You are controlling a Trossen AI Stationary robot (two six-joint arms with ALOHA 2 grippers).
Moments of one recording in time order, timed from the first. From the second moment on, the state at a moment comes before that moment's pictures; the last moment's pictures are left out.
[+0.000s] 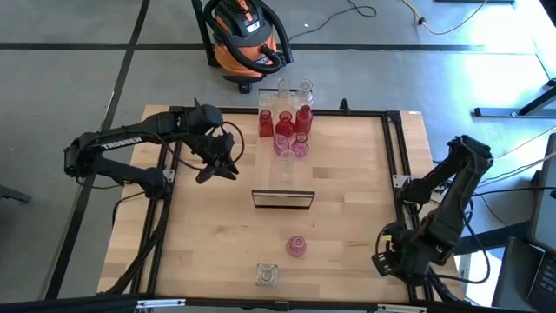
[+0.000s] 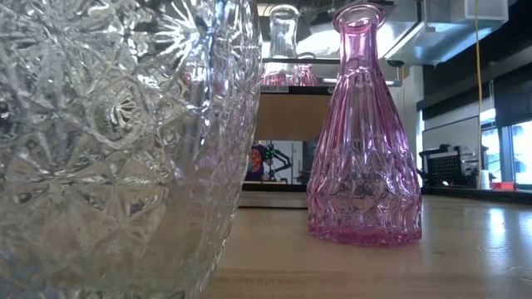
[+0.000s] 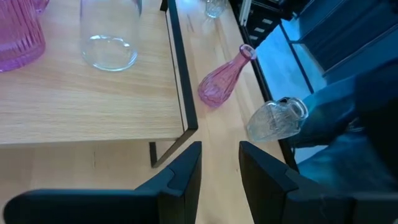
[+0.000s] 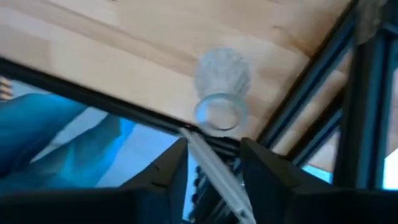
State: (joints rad) left arm 0.33 1.14 1.11 -0.80 0.66 0.06; right arm 1.01 1.37 1.22 -1.14 -0.15 2.23
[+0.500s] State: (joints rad) left arm 0.33 1.14 1.11 -0.80 0.66 0.04; right arm 1.01 1.37 1.05 -1.00 -0.21 2.24
